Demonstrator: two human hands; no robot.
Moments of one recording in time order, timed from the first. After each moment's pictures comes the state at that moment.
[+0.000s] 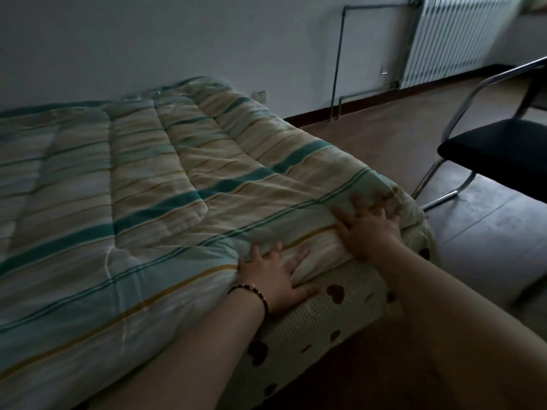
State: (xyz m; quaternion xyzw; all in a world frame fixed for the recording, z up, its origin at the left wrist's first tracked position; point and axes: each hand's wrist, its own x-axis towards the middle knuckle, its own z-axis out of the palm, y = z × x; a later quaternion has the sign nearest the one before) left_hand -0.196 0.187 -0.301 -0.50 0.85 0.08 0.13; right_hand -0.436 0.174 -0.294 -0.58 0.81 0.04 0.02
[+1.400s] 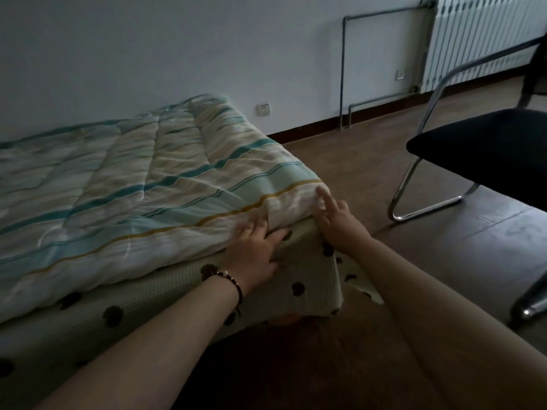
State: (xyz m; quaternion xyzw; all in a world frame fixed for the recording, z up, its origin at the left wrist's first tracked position) left_hand -0.394 0.236 -0.335 -0.51 0.85 -0.10 -0.02; right_hand -0.614 0.213 -0.340 -0.64 0.67 -0.30 0.24
